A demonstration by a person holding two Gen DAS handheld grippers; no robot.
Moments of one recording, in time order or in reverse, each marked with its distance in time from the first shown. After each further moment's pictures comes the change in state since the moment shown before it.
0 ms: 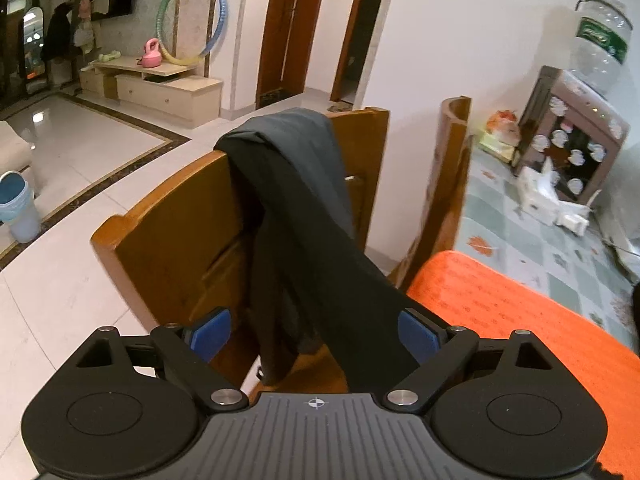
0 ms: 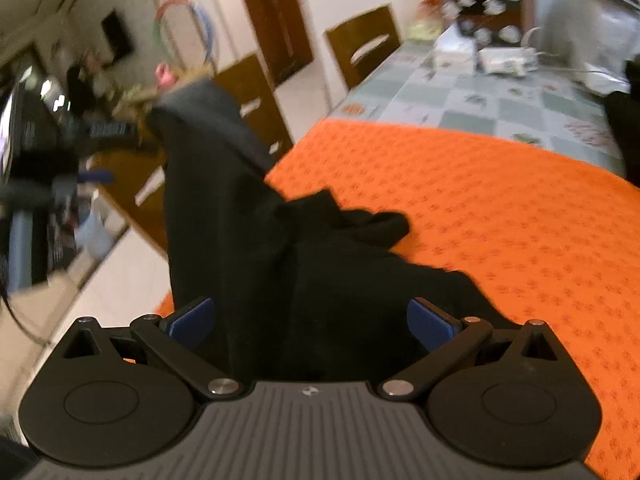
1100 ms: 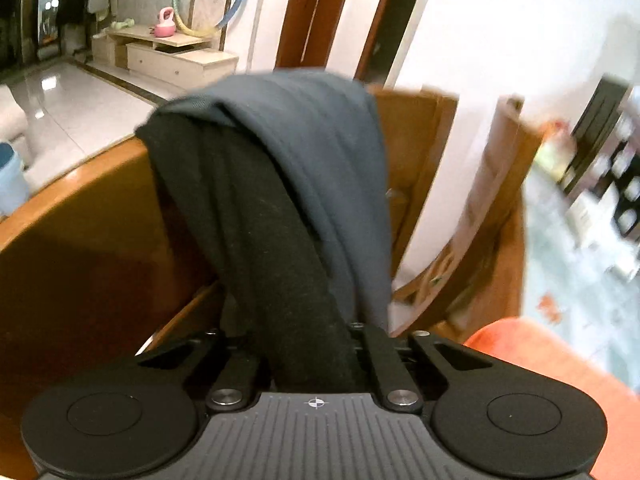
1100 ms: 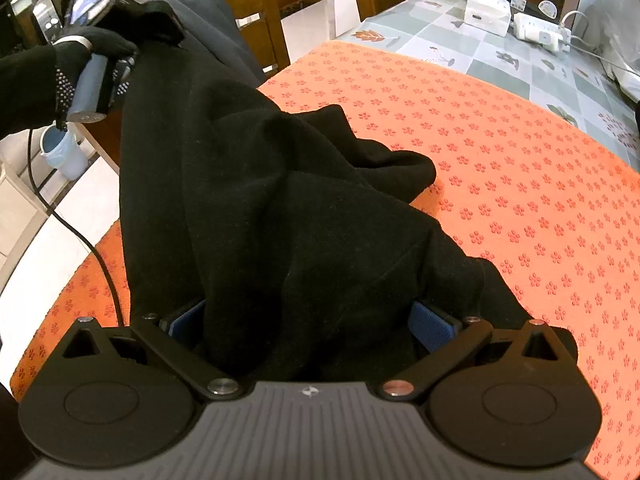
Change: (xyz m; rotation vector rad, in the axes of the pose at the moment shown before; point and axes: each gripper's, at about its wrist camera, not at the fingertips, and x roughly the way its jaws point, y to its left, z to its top) left arm 0.136 0.018 0.043 -0.104 0.019 -0.023; right arm 0.070 0.011 -0.006 -0.108 0.170 -0.079
